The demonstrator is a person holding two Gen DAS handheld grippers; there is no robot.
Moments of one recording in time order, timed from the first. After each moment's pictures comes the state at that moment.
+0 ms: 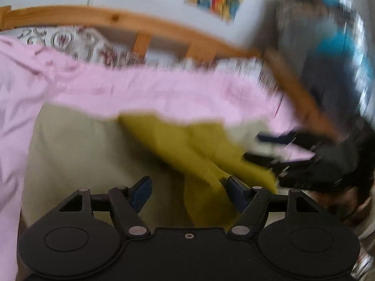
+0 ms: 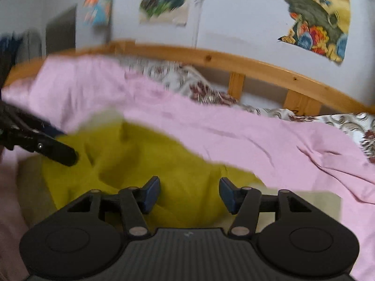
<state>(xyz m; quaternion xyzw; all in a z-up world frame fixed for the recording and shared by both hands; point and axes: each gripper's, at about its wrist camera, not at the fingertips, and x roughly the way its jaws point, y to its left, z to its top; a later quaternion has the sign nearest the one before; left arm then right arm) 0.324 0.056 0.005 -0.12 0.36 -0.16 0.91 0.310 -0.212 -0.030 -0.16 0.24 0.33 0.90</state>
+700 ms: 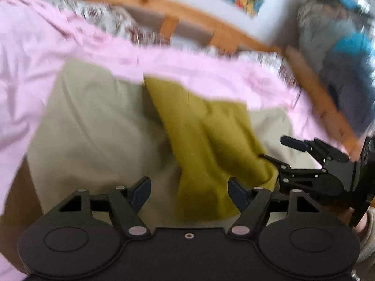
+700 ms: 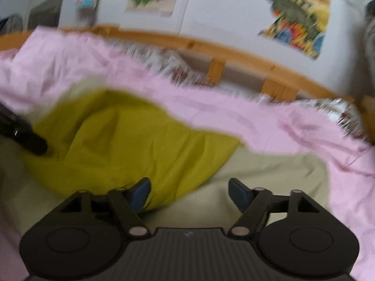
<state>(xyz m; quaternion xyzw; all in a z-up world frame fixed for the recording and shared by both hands) 0.286 0.073 -0.033 -0.17 0.34 -0.12 0.92 0.278 -0.209 -0.058 -0.13 0.19 0.25 0.94</state>
